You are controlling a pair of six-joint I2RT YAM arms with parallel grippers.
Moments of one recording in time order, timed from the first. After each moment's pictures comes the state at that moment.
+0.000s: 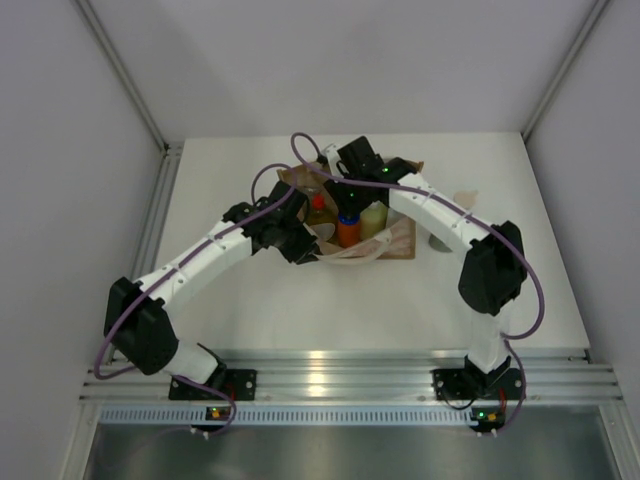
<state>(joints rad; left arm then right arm) -0.64 1.47 1.25 -0.81 0.06 -1.25 0.67 1.92 1.78 -0.76 0.00 -0.10</state>
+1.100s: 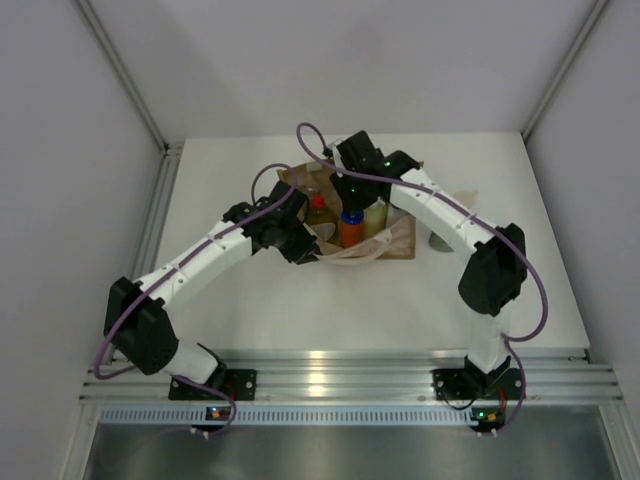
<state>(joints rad) -0.64 1.47 1.25 -0.81 0.06 -1.25 0.68 1.91 1.85 -0.88 0.07 0.02</state>
